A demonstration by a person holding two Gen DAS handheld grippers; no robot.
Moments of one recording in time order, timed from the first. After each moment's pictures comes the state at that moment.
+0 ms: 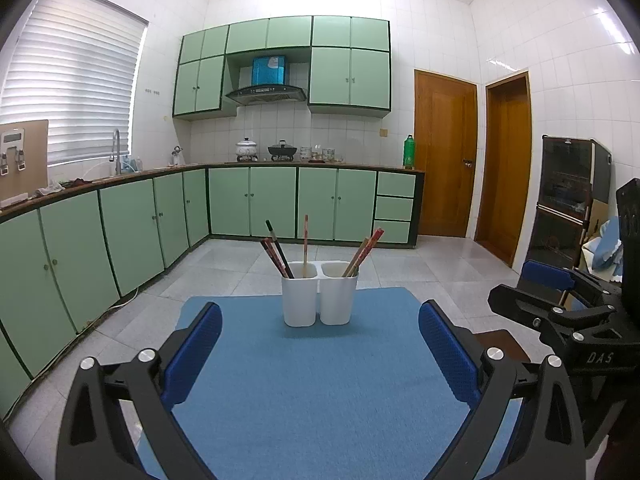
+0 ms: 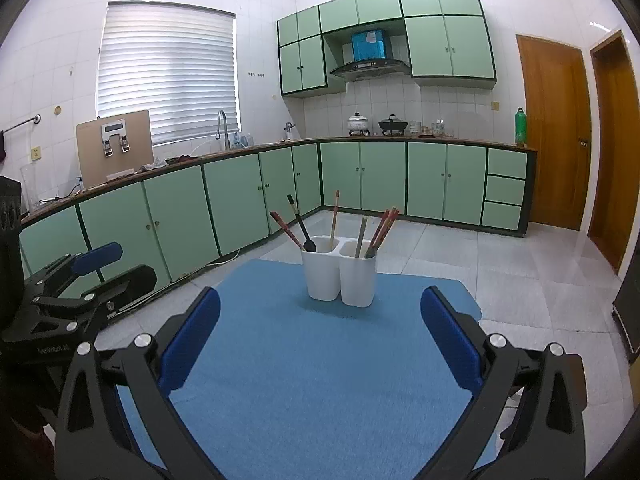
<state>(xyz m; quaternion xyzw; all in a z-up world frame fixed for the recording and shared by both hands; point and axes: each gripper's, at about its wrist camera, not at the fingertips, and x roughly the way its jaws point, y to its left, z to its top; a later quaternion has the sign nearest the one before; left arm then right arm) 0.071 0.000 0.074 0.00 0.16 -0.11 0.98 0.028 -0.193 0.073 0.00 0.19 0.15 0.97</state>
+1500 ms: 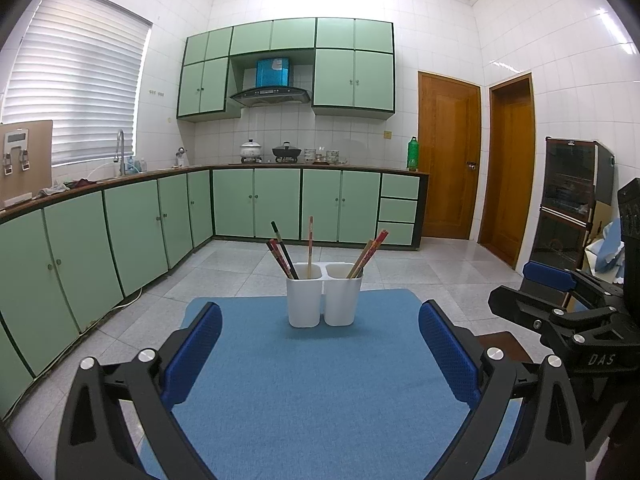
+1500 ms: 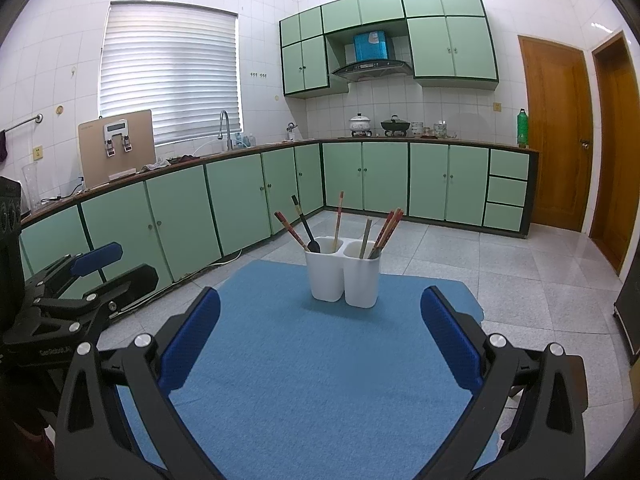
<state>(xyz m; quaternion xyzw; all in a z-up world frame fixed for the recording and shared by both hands) 0.065 0.005 0.076 0.00 0.16 -0.11 0.98 0.025 -0.190 0.075 0.00 0.19 0.15 0.97</state>
